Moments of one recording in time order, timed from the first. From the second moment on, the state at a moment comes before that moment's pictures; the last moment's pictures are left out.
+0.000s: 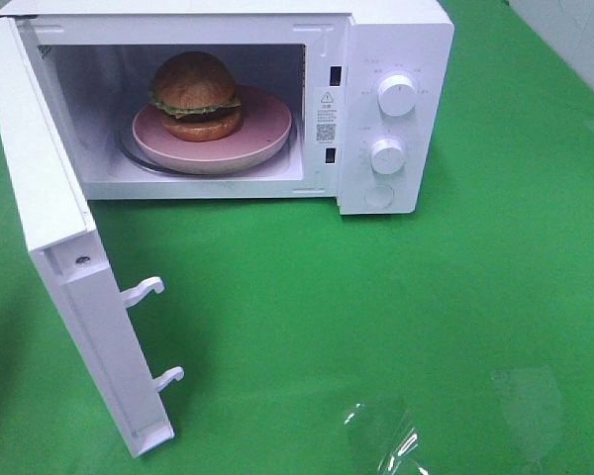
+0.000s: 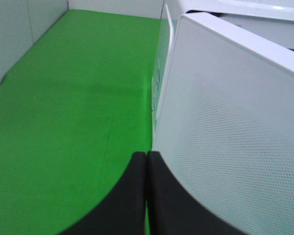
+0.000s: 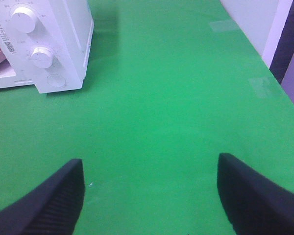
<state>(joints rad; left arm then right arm) -0.03 1.05 -0.25 0.09 -0.46 -0.17 0.08 0.00 -0.49 -0.13 0.97 0.17</state>
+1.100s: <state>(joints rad) -0.52 1.65 -0.48 -0.02 -0.81 -0.18 0.08 0.00 -0.49 -0.13 0.97 0.17</state>
